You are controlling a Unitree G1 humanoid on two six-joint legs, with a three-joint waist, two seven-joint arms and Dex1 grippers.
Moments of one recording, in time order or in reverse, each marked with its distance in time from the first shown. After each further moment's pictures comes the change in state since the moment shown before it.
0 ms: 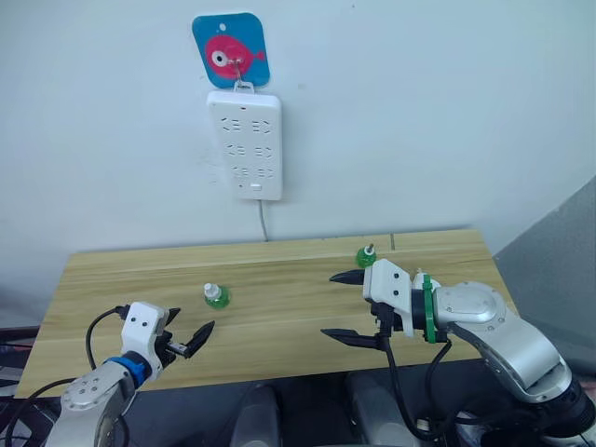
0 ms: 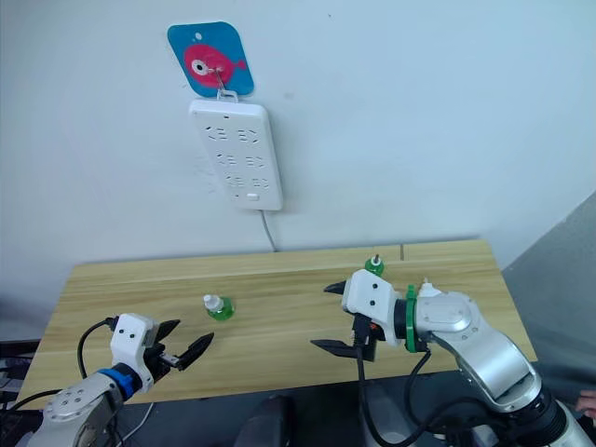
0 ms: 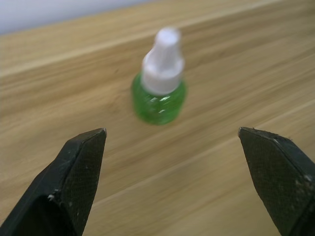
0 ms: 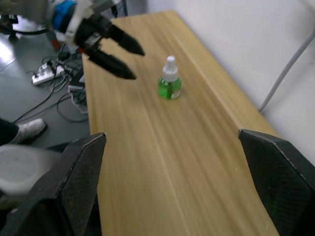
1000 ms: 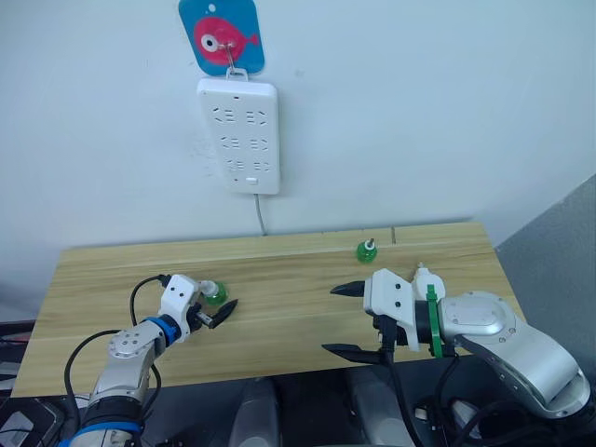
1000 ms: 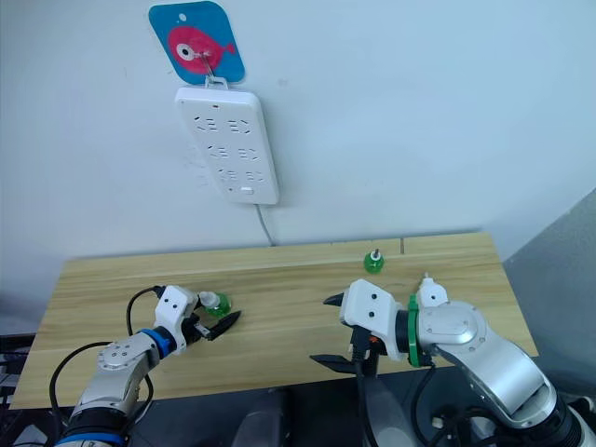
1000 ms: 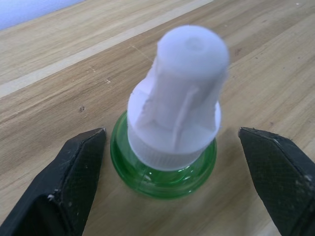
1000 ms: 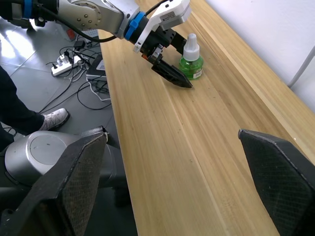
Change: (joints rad) left arm -0.356 -0.017 -0.136 0.484 0.110 -0.278 -0.109; right arm 0.024 -0.035 0.002 -0.118 0.064 0.122 -0.058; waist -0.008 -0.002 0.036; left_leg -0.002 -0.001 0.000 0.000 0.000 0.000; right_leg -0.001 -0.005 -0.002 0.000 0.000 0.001
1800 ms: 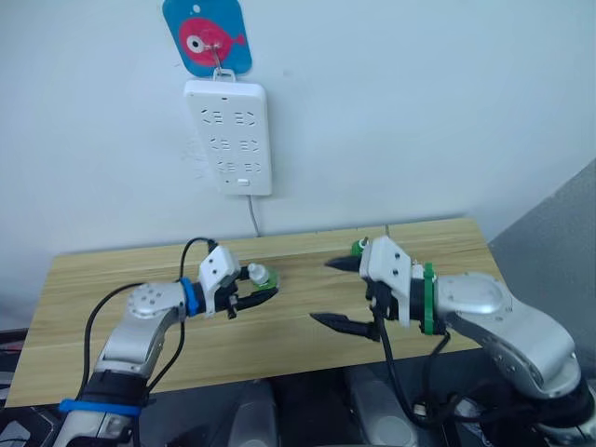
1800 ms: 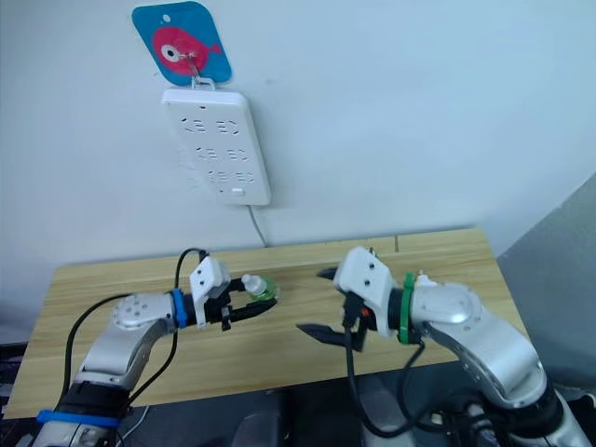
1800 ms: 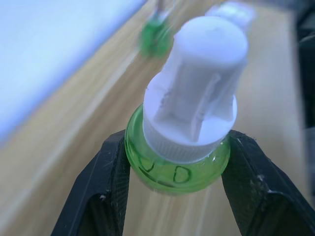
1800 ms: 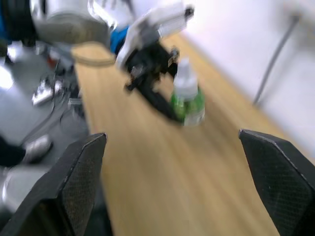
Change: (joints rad) left arm -0.121 0.088 -0.177 -0.482 -0.123 0.277 -0.322; right arm -0.176 0.148 -0.076 0.009 0.131 0.185 -0.121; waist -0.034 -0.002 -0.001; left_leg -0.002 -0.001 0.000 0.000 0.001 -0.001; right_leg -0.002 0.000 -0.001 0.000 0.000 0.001
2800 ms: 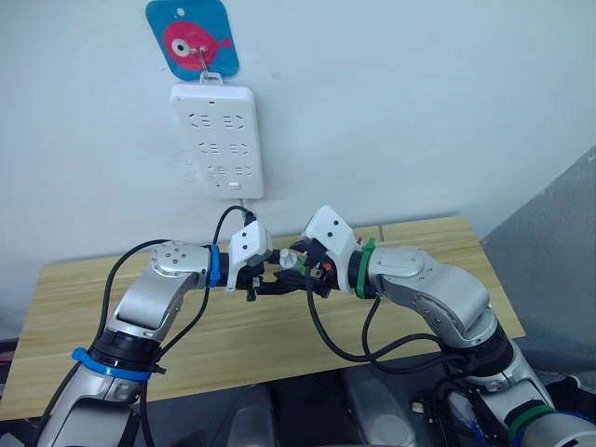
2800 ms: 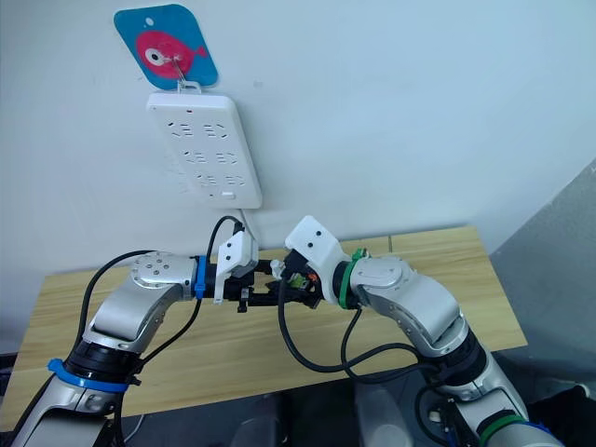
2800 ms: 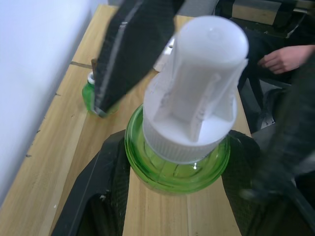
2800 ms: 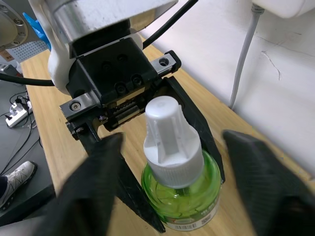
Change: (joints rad) left arm -0.174 0.042 -0.115 -0.103 0.005 0.174 -0.090; right arm -0.210 0.247 0.165 0.287 -0.099 0.095 -0.201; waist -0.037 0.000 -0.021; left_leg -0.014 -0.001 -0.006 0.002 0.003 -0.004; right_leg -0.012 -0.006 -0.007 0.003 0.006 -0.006
